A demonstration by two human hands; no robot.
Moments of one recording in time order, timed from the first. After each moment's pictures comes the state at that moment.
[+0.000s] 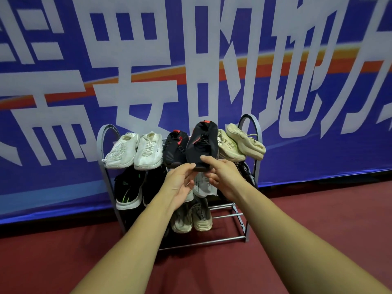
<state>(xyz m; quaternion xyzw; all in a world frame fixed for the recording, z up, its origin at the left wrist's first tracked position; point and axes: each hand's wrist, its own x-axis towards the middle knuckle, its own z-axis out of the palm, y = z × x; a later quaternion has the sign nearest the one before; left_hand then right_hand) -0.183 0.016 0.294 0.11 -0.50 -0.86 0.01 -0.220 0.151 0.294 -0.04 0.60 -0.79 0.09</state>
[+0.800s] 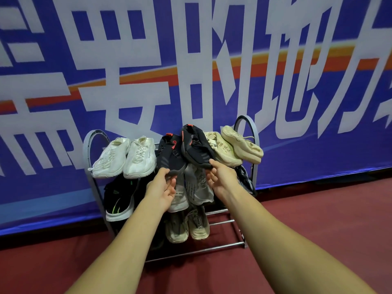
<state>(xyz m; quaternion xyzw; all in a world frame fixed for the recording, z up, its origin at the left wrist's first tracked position) -0.222 -0.013 0.280 0.26 -0.46 -0.85 0.04 -0.269 0.143 0.278 0.14 0.44 -0.88 0.06</state>
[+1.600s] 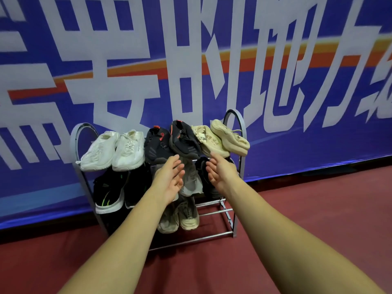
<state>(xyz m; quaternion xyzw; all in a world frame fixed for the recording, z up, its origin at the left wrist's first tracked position) -0.216 0.030 0.280 0.18 -0.51 -0.84 -0.01 -0.246 0.178 0.281 0.16 0.50 -0.85 0.05</state>
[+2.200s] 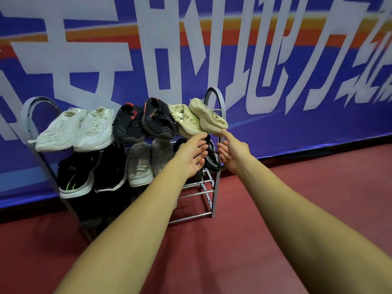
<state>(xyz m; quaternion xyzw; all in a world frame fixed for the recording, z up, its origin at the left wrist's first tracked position) -0.243 0.148 0.282 0.14 -0.57 -0.80 -0.13 -0.262 0.274 0.274 0.19 0.54 -0.82 -0.01</state>
